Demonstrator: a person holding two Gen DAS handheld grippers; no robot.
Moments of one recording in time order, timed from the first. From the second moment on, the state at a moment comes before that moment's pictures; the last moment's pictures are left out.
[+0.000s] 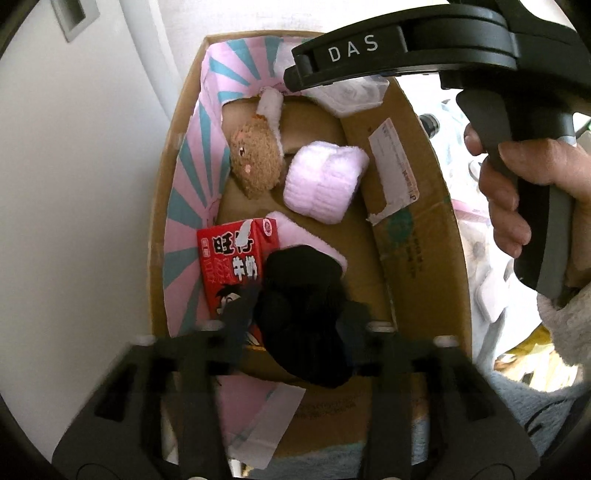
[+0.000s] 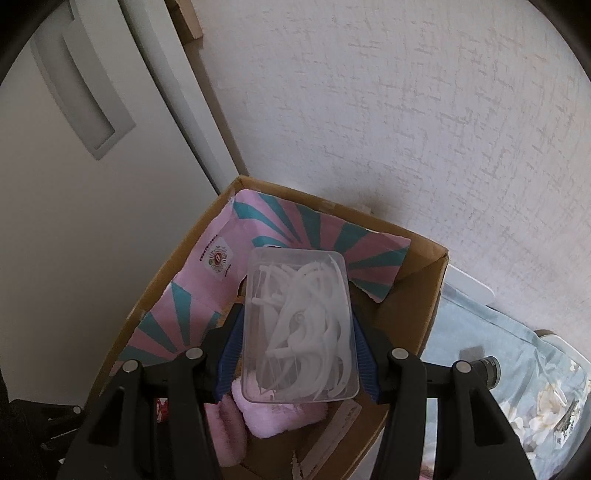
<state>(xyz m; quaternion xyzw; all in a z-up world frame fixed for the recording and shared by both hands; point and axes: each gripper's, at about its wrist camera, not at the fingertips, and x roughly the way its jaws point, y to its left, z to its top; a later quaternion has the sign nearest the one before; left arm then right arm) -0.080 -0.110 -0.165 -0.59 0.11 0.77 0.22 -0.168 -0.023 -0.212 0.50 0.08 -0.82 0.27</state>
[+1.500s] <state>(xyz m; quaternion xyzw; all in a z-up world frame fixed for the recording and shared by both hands) -0.060 -0.030 -0.041 -0.43 0.18 0.83 0.31 -0.109 0.175 -0.185 0.48 0.00 -0.88 0.09</state>
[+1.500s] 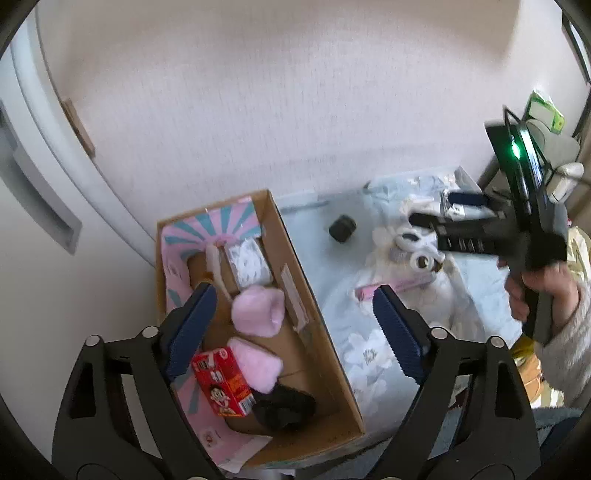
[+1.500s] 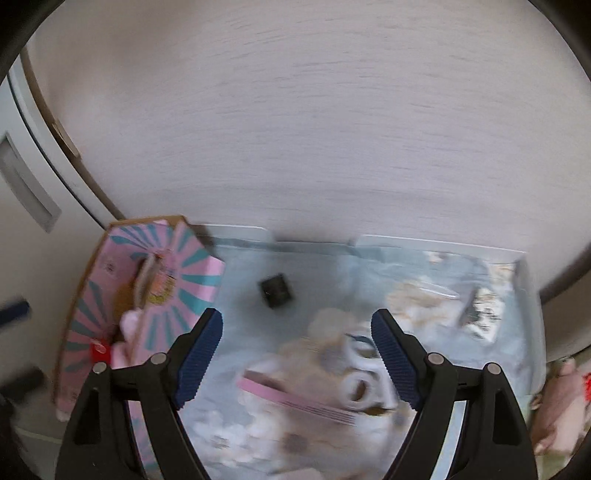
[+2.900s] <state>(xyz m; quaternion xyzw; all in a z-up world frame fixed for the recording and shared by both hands) -0.031 0.152 -0.162 -0.51 0.23 0.73 0.40 -0.080 0.369 -0.220 0.52 -0.06 -0.85 0.07</state>
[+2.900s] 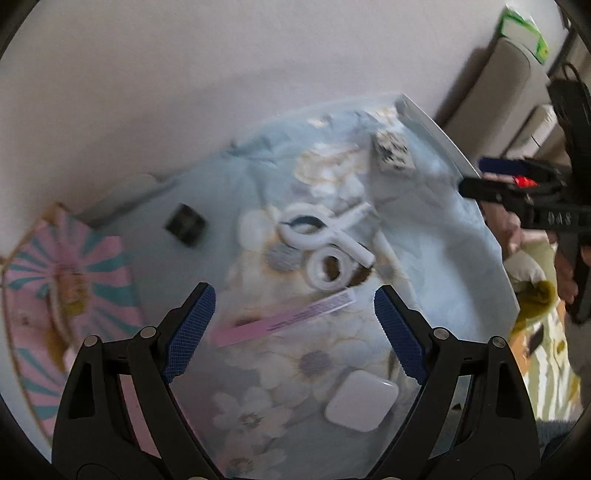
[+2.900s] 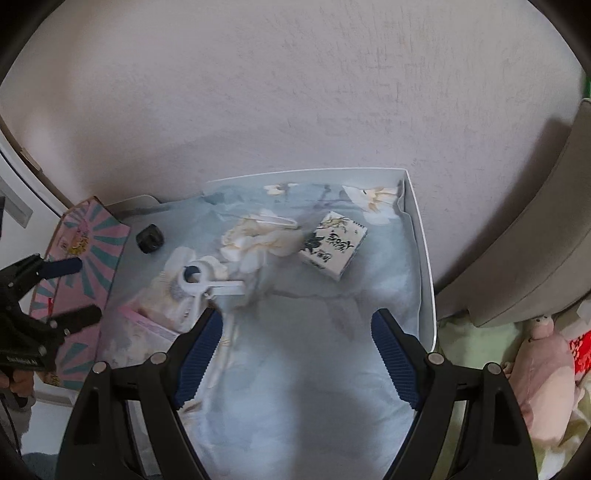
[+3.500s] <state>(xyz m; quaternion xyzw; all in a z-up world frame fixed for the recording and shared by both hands) -0.039 0.163 -0.233 -0.55 0.28 0.67 0.40 -0.145 0.377 -0.278 0.56 -0.09 -0.82 0.06</state>
